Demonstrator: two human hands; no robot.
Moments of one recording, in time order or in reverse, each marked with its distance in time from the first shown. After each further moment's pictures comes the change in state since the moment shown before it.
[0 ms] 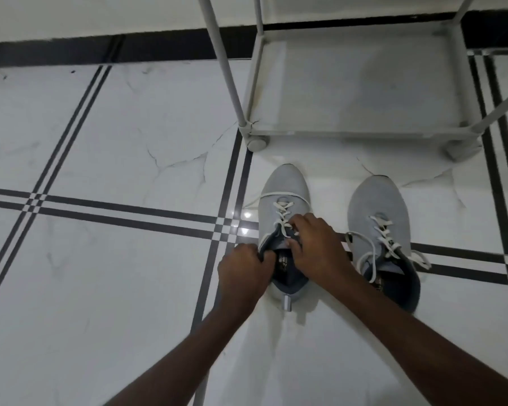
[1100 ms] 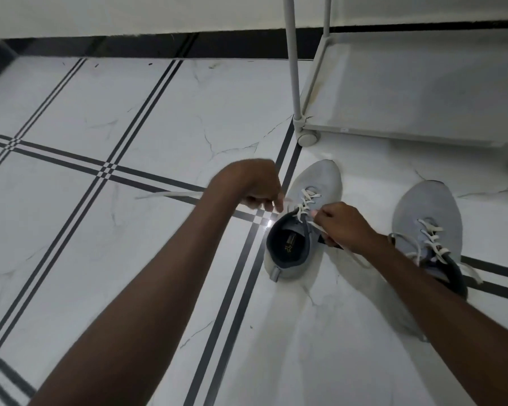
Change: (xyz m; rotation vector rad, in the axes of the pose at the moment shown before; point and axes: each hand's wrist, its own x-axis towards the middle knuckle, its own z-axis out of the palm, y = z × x) left_hand 0.072 0.023 -0.154 0.059 -0.580 -0.024; right_hand 0.033 -0.023 -0.009 0.380 -0.293 0.183
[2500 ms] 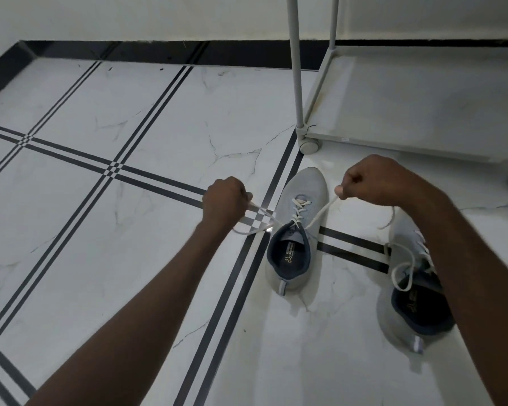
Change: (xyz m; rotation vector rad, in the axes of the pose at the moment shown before) left_hand 0.033 -0.078 0.050 0.070 0.778 -0.069; right_hand 0.005 -0.050 -0.105 -0.343 -0.047 -0.144
